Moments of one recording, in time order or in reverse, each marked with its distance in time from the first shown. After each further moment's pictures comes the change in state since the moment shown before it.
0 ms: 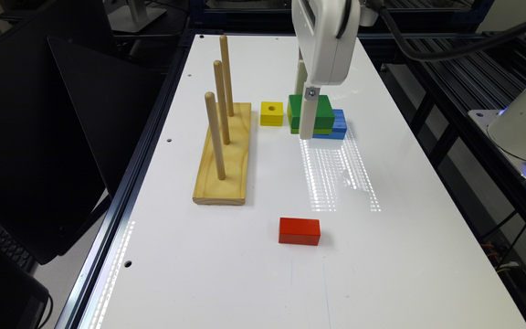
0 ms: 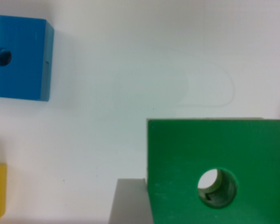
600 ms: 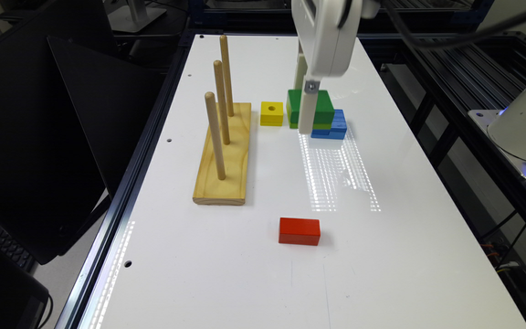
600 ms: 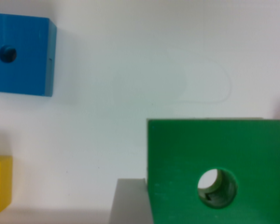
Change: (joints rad) arm 0.000 -0.060 0.000 0.010 0.001 -0.050 0.000
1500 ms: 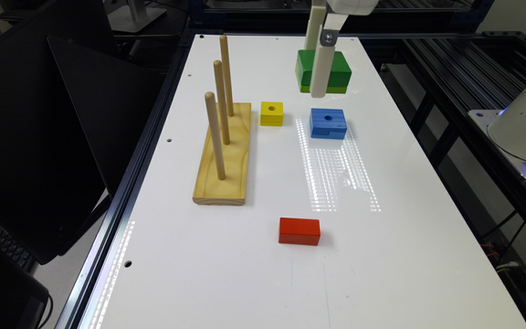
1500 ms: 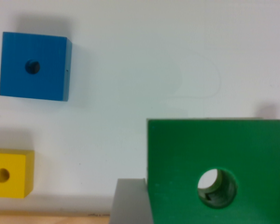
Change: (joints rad) arm 0.000 -0.097 0.001 0.004 0.002 -0.085 0.000
